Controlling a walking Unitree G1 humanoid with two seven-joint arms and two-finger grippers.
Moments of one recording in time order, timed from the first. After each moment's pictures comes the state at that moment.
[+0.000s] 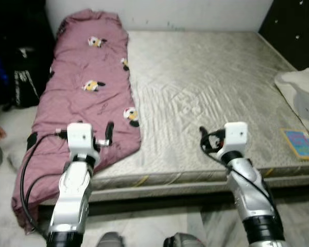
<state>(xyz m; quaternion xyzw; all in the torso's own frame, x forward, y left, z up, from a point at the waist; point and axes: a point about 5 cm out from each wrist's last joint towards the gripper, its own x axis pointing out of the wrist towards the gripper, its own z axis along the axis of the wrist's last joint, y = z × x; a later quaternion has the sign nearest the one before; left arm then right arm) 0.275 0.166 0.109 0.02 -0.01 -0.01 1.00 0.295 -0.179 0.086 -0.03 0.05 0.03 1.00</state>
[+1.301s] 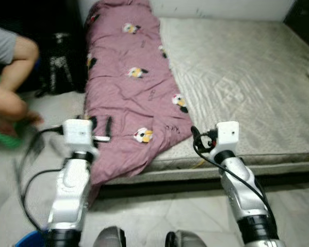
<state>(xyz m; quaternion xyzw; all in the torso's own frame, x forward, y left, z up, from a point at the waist) 0.274 0.159 0.113 0.02 -0.03 -0.03 1.00 0.295 -0.165 0.085 -0.02 0.05 0.07 1.00</state>
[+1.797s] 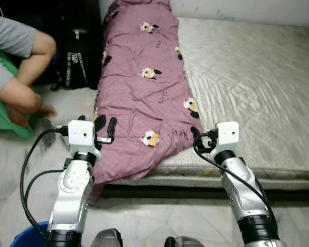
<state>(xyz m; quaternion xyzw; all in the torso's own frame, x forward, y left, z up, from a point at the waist) 0.273 0.162 0.112 0.02 -0.03 -0.03 1.00 0.296 -0.163 0.086 -0.02 0.05 0.08 1.00</state>
